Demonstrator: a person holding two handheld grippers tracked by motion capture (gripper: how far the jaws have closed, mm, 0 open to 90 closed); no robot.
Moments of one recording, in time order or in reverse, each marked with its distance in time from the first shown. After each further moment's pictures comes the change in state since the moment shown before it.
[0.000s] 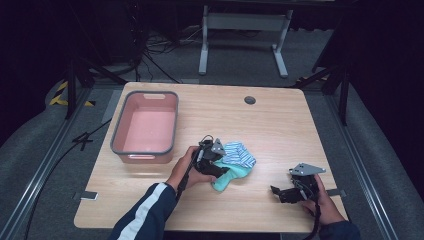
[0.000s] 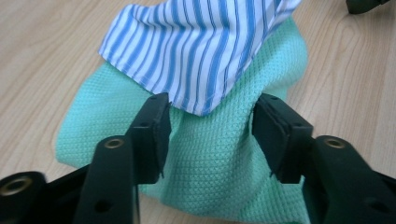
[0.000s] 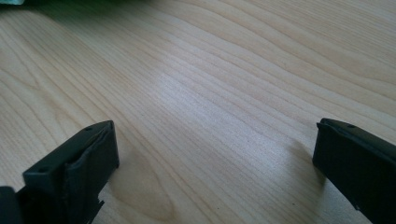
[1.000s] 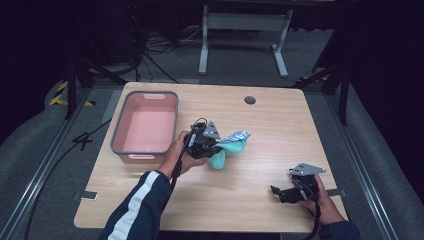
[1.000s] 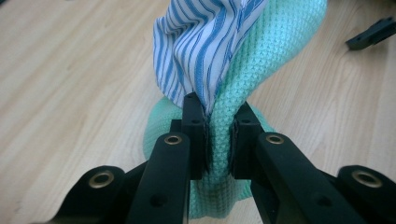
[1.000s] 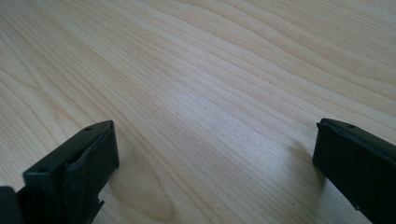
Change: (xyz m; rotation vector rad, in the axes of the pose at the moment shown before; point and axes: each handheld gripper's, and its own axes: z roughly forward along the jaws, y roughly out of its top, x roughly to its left) left arm 0.021 0.023 -0.043 -0.028 0.054 0.042; right arm 0.000 0.000 0.000 0.000 -0.001 0.000
